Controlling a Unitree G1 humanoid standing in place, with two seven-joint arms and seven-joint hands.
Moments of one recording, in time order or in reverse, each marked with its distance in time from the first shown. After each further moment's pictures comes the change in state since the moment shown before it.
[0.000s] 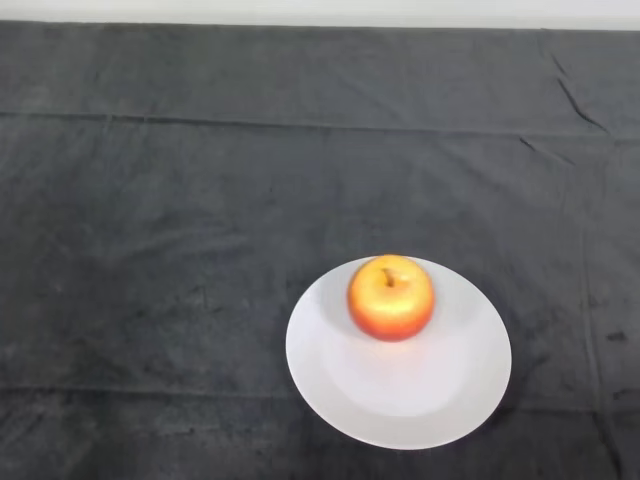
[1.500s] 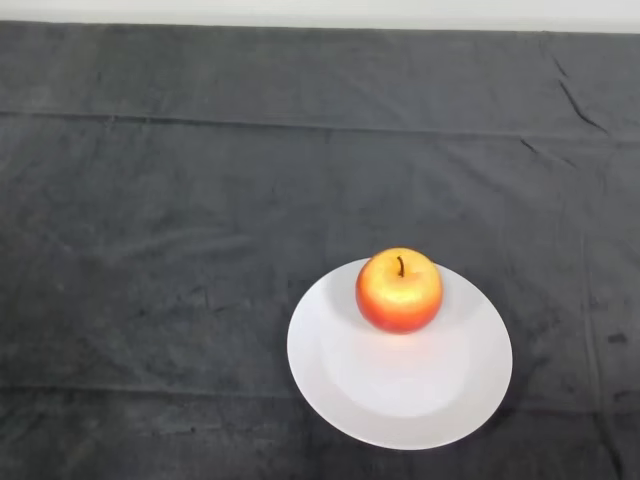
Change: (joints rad) left arm 0.041 -0.034 0.177 0.004 -0.045 -0.088 0.087; right arm 0.000 0.000 0.000 0.000 0.000 0.000 0.000
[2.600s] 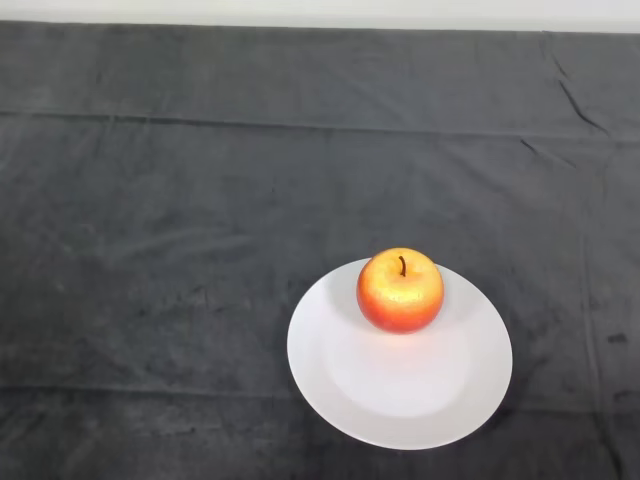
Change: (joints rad) left arm 0.001 0.000 0.000 0.001 -0.007 -0.004 0.000; right arm 0.000 0.000 0.000 0.000 0.000 0.000 0.000
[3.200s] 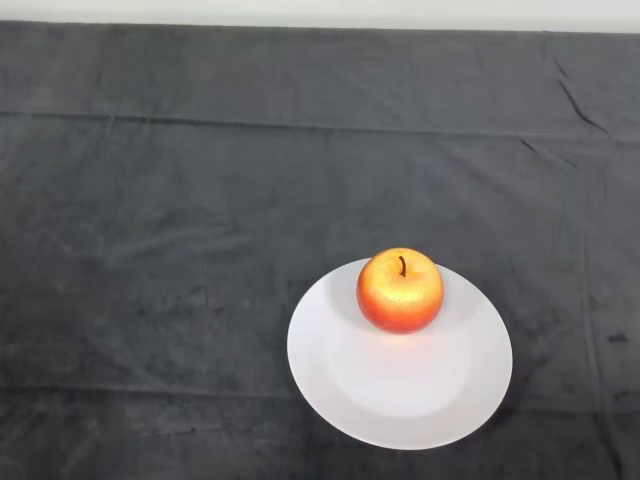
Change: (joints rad) left arm 0.001 0.000 0.000 0.000 0.000 0.000 0.001; right arm 0.000 0.000 0.000 0.000 0.000 0.000 0.000
